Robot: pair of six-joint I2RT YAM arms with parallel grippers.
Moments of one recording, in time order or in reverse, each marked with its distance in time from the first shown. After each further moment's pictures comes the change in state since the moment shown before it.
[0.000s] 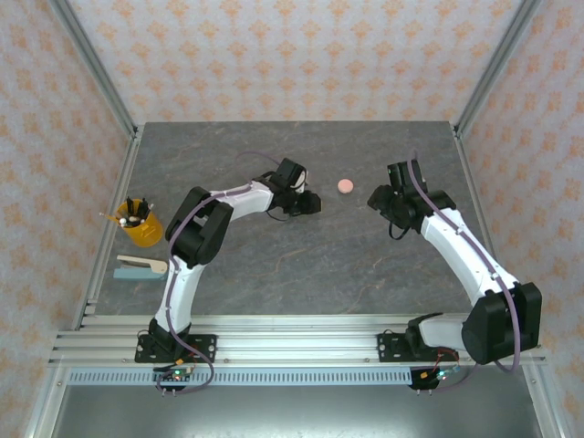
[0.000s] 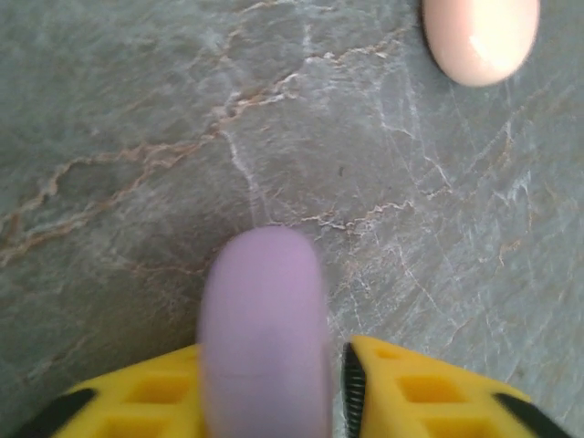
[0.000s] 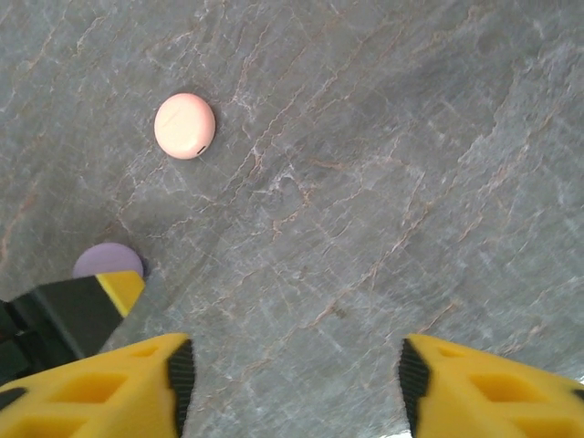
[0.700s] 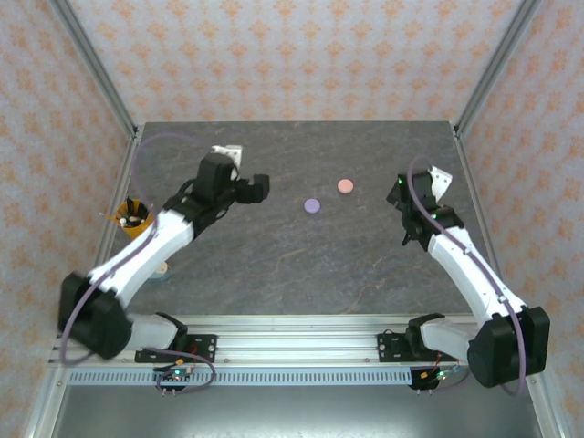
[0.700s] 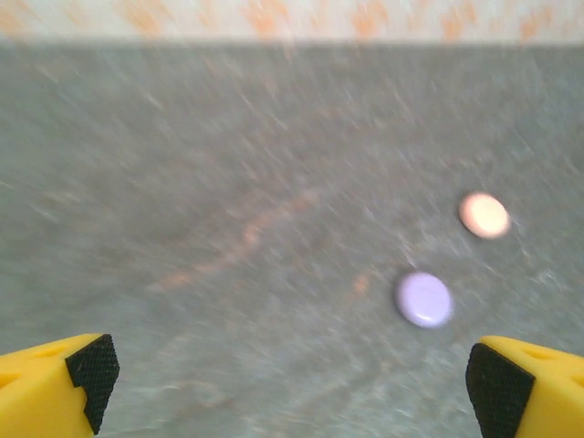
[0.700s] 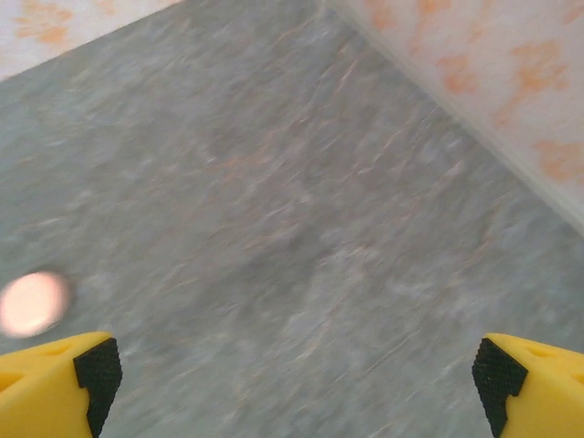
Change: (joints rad) left arm 0.116 -0.950 -0.553 0.021 -0.560 0.385; right arm -0.027 -0.149 -0.206 0.235 0.497 -0.226
